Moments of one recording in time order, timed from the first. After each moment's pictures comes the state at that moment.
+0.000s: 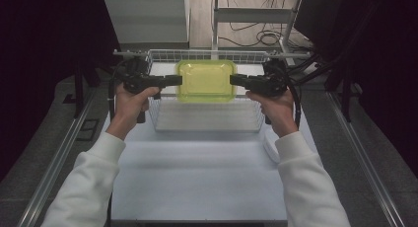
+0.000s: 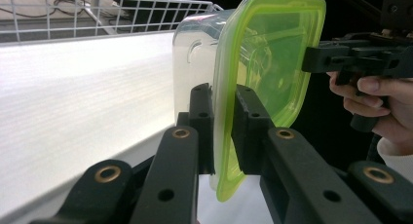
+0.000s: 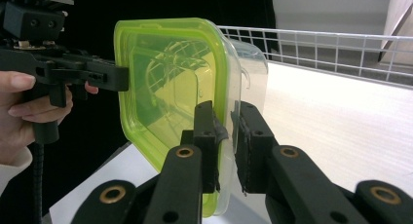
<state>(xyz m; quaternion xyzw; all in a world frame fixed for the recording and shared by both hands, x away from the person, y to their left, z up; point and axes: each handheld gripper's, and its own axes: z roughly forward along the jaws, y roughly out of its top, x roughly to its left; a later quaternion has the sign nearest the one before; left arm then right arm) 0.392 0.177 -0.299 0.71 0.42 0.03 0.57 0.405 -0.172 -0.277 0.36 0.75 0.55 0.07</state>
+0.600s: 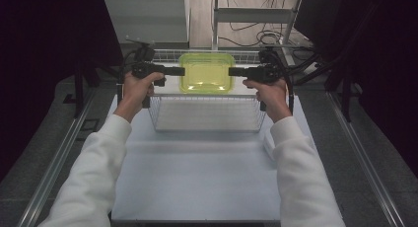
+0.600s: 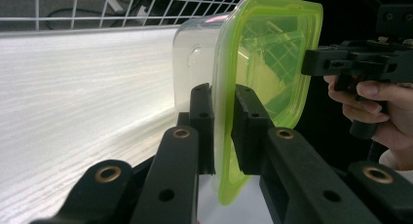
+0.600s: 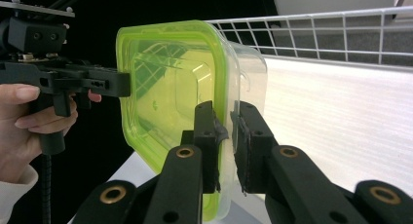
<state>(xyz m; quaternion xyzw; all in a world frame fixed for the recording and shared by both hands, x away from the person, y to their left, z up) 0.453 0.180 -0.311 0.70 0.46 -0.03 0.54 0.466 -0.170 -0.293 0.42 0.73 0.54 0.01</state>
